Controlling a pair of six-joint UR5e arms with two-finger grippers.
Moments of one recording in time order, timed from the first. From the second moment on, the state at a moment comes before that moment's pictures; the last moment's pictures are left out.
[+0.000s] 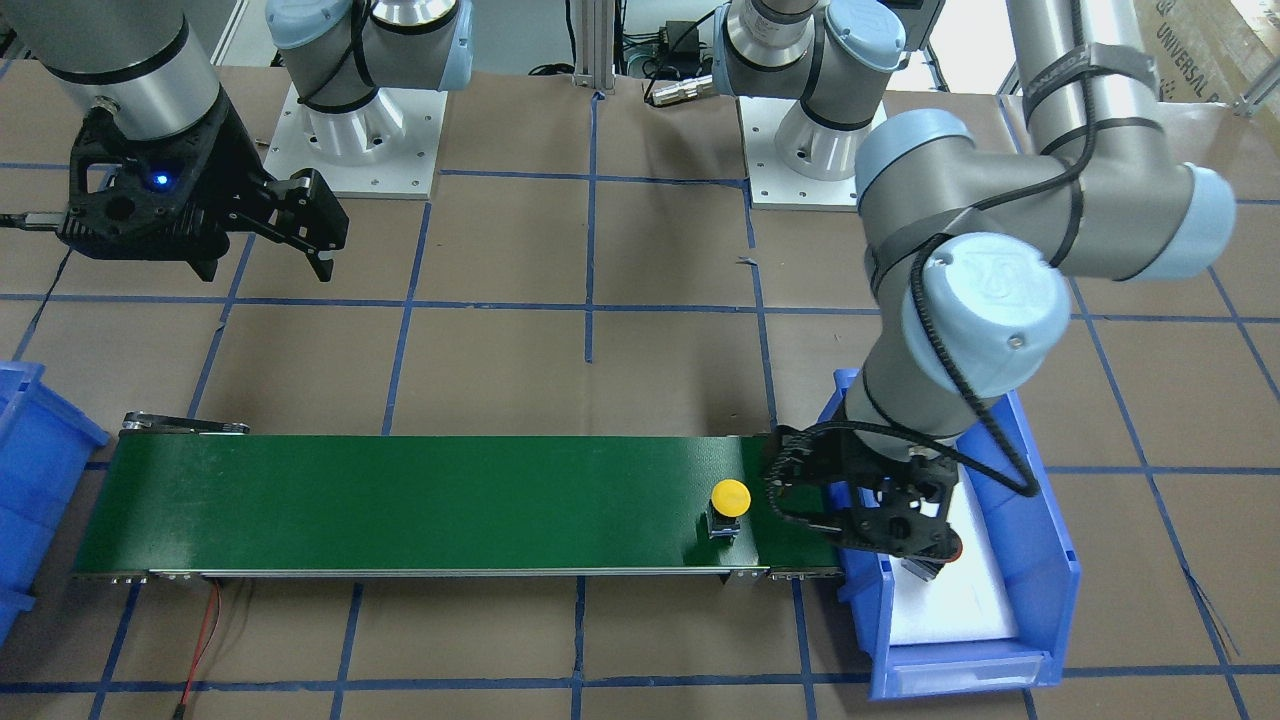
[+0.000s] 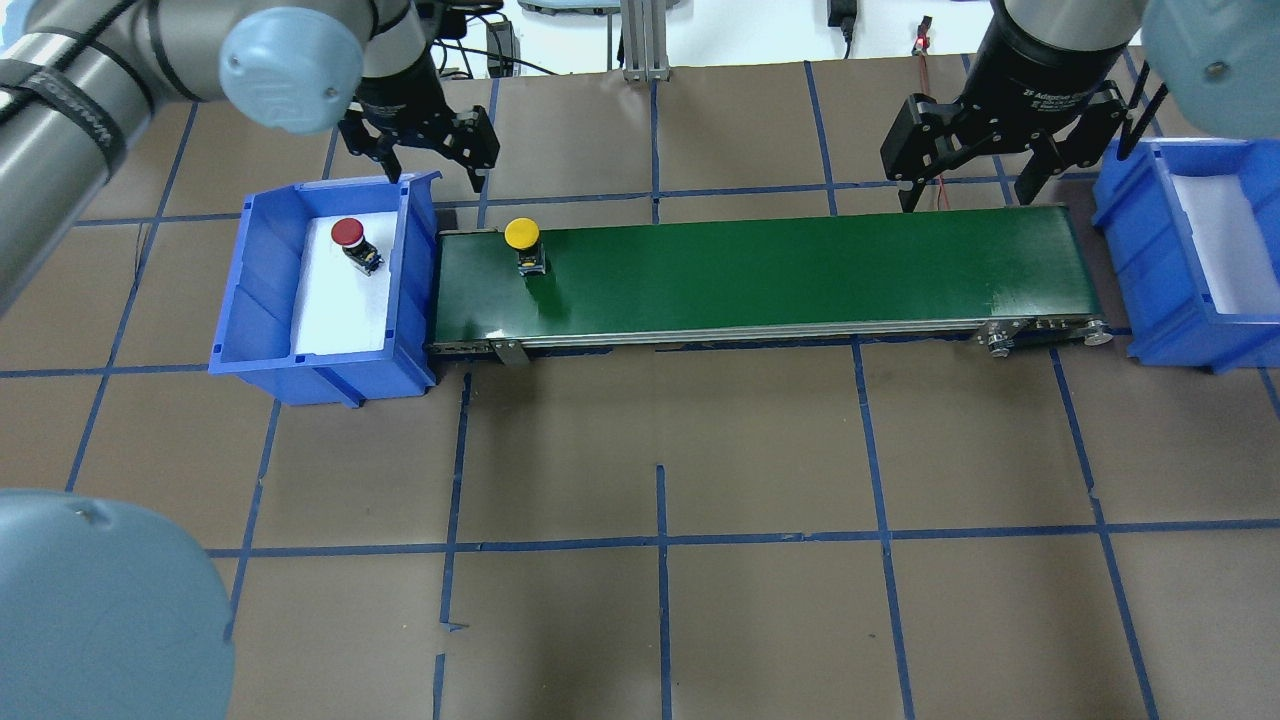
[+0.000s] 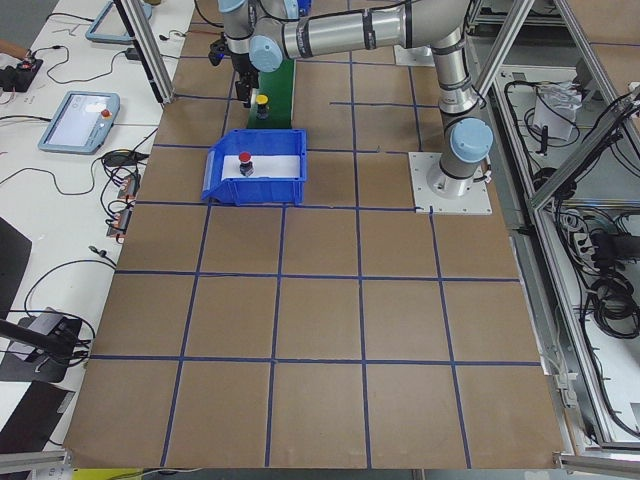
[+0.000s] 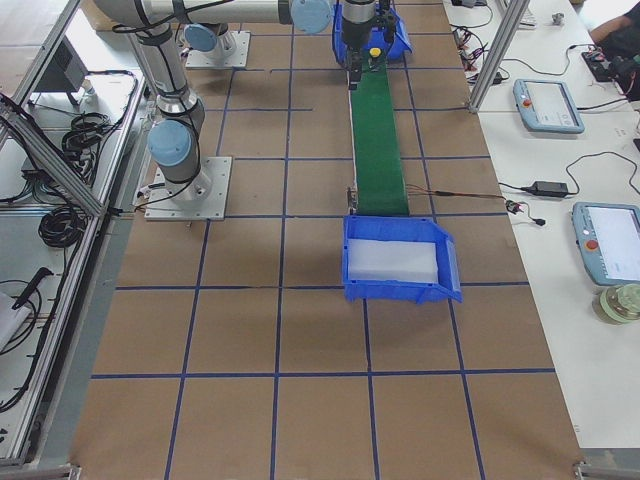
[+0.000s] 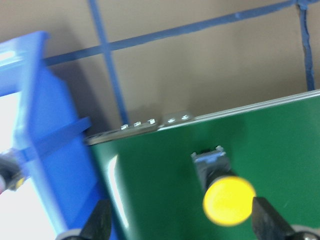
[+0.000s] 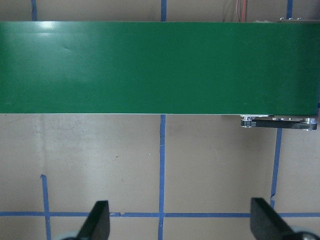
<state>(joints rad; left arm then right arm) -1.57 -2.00 -1.32 -1.39 1.62 0.12 1.55 -1.52 1.50 -1.55 -1.57 -0.04</state>
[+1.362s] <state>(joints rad) -1.38 -2.12 -1.39 -1.18 1.63 -0.28 1.53 -1.52 1.51 -1.53 -1.63 -0.49</state>
